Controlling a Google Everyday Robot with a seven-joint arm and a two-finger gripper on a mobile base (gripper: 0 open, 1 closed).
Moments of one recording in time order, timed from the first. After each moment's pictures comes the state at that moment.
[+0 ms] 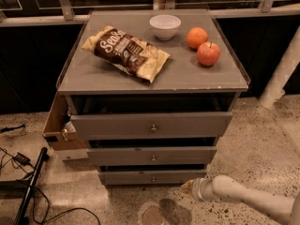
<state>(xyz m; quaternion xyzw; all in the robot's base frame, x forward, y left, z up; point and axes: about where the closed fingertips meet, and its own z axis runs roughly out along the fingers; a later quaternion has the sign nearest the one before) 0.514 -0.185 0.264 -0.56 0.77 0.11 0.30</state>
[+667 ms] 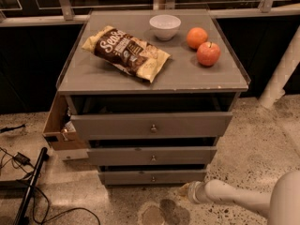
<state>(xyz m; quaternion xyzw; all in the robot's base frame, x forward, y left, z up) 0.517 -0.181 0.223 -0.56 0.77 0.09 0.29</state>
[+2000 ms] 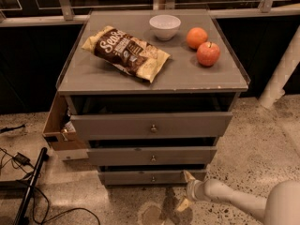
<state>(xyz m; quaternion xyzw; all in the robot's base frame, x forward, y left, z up) 0.547 -0.178 0.189 -0.56 0.76 0.08 0.31</state>
